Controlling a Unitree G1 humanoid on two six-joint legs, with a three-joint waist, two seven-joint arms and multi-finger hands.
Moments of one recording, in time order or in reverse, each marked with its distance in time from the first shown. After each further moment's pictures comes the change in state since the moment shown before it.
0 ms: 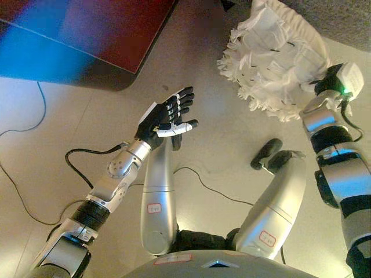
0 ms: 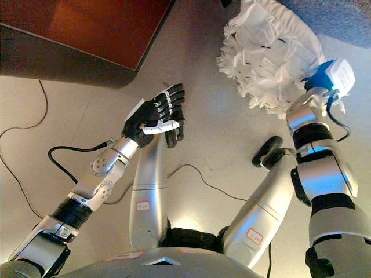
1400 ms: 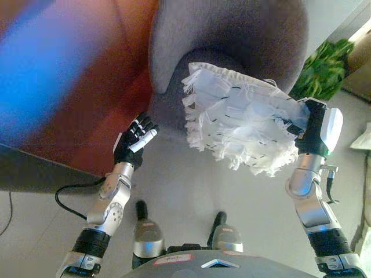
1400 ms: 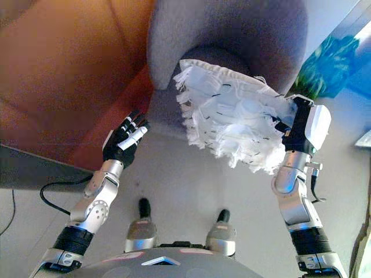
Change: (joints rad) left arm 0.281 -0.154 0.272 -0.034 -0.113 0.181 0.190; right arm 0.991 0.054 -0.326 -1.049 -0.220 -0.421 -0.061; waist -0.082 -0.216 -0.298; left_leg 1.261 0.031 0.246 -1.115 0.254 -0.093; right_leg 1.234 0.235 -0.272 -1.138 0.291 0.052
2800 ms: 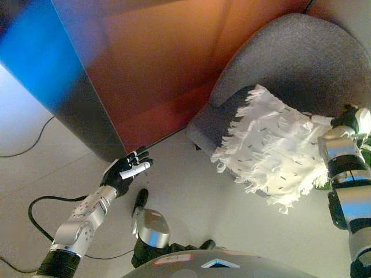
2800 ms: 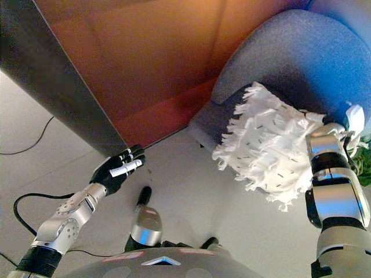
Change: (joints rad) left arm 0.160 0.201 0.063 -0.036 0.001 0.231 -0.203; right arm -0.779 -0.166 0.124 0.987 0.426 0.326 0.083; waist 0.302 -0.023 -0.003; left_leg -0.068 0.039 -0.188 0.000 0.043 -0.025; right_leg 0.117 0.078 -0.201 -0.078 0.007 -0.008
